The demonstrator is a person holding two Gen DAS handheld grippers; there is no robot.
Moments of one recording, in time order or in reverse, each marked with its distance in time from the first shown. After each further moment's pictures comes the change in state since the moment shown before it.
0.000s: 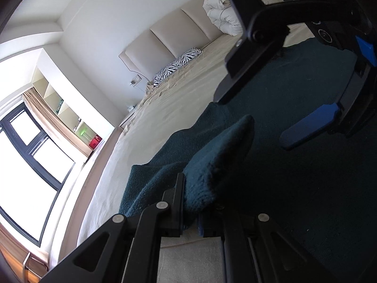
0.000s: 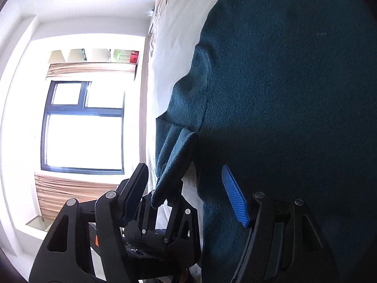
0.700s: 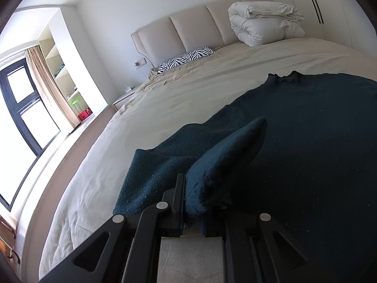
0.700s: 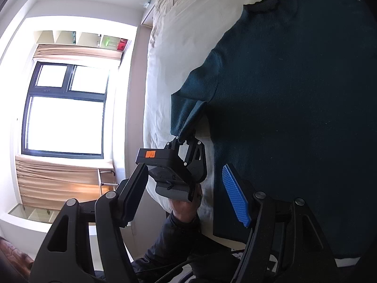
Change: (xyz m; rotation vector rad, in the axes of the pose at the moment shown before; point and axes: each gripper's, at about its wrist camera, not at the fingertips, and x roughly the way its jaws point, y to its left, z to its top) left arm -0.002 0.056 -0.012 -0.250 0.026 -0.110; right arm -0.180 0.150 -0.093 -0.153 -0.029 -0.234
